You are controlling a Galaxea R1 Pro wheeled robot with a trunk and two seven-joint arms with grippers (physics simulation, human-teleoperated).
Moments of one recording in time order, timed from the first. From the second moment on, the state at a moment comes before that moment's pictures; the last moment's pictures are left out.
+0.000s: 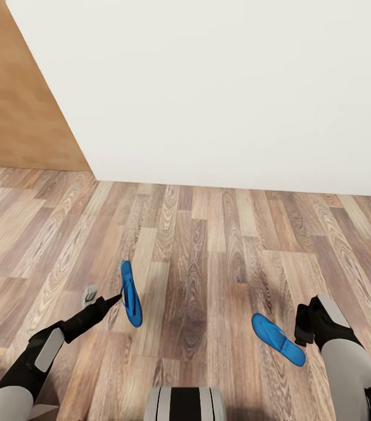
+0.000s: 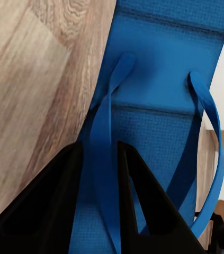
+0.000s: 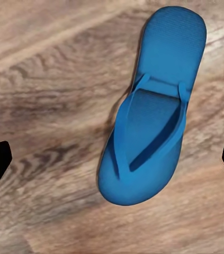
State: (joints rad) left arm -0.55 0.17 0.22 -0.71 0.60 0.50 -0.79; right arm -0.77 -0.12 -0.49 -0.62 -1.41 -0.11 -0.85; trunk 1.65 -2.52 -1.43
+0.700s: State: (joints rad) left arm -0.55 0.17 0.22 -0.71 0.60 0.50 -0.79; right arm -0.77 -0.12 -0.49 -0.62 -1.41 -0.10 -0.85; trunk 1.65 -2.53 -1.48
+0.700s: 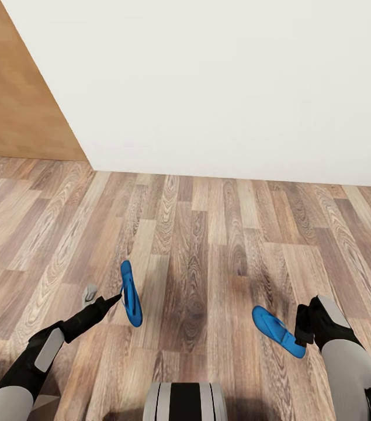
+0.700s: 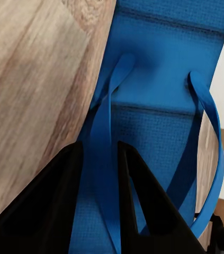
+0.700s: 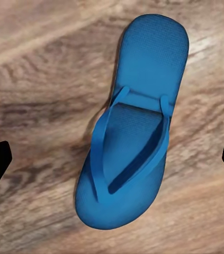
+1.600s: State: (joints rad) left arm -0.55 0.17 0.22 -0.71 0.60 0.50 -0.79; right arm -0.77 -0.12 -0.49 -0.62 -1.41 -0.10 -0.85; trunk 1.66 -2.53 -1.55
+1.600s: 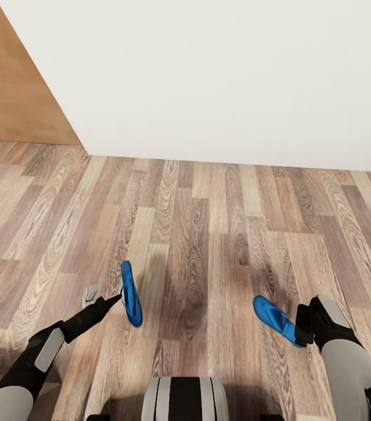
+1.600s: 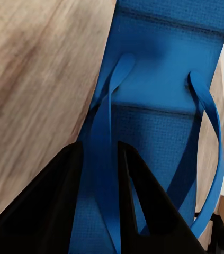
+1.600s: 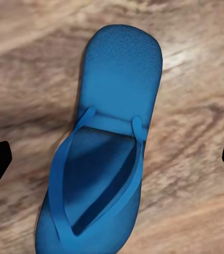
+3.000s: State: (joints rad) left arm -0.55 0.17 0.22 -0.71 0.60 0.50 -0.79; right arm -0.77 -0.12 -0.49 -0.62 -1.41 -0.10 -0.85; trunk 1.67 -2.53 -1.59
